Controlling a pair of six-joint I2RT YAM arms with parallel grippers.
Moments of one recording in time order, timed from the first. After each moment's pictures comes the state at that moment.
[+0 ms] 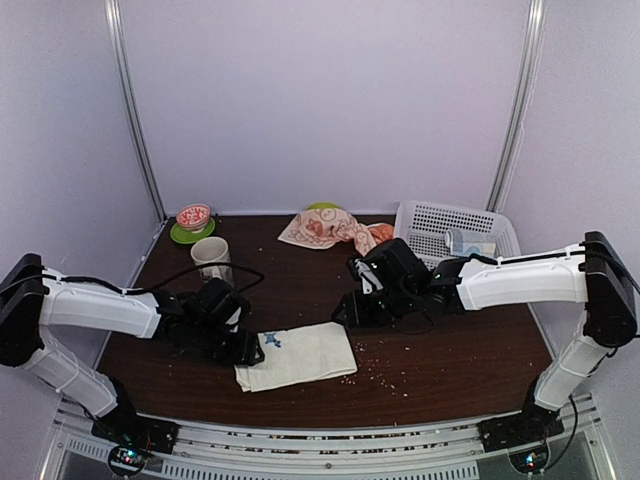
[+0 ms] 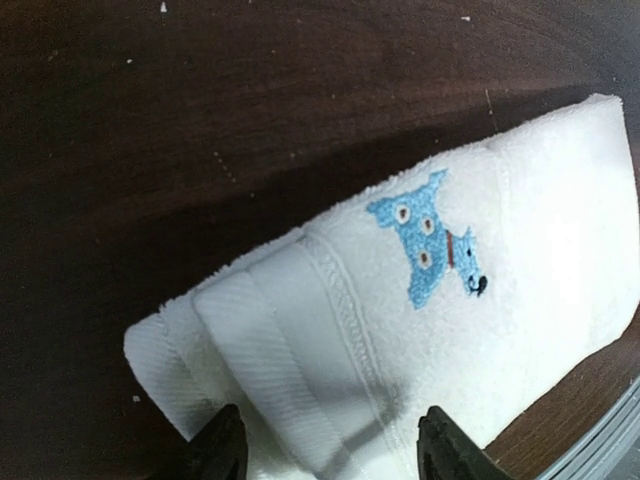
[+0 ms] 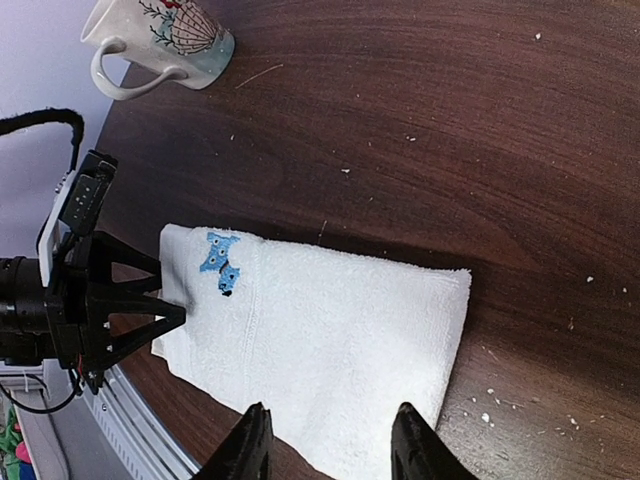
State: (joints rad) left arm -0.86 1.42 0.65 -0.30 0.05 -0.74; right arm 0.94 1.63 1.04 -0.18 -0.11 0.70
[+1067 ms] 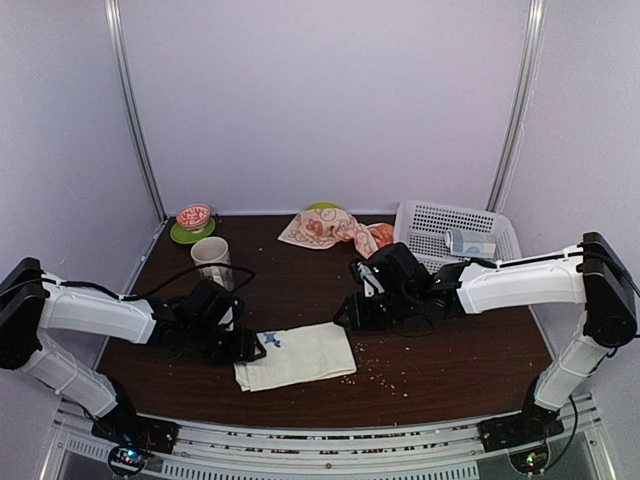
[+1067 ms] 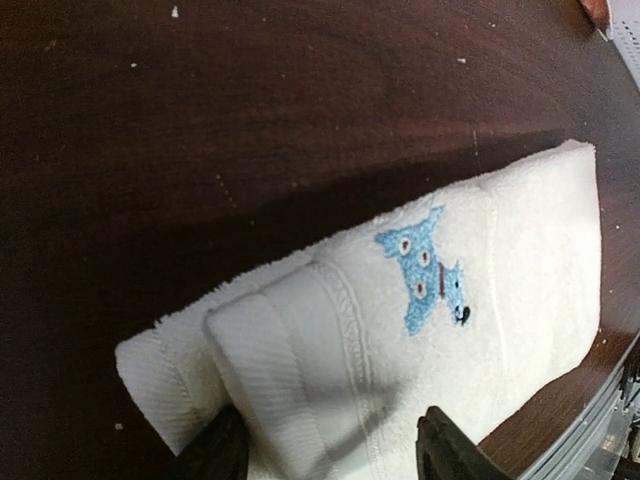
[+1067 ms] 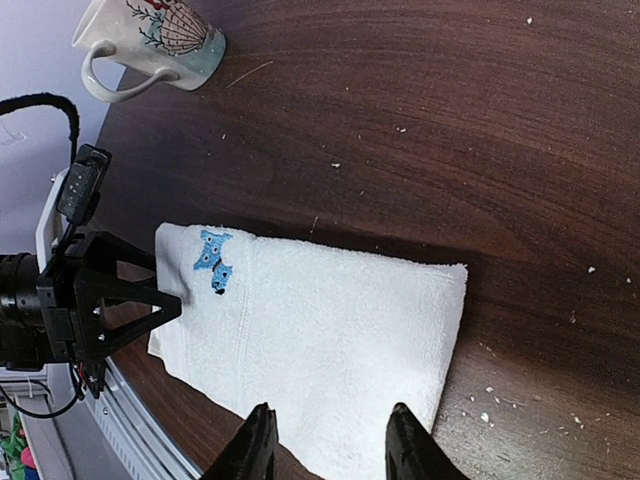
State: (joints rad) left arm -0.81 1.40 0.56 -0.13 0.12 -0.82; right arm 0.93 1.63 1.00 -0.14 -0.12 0.73
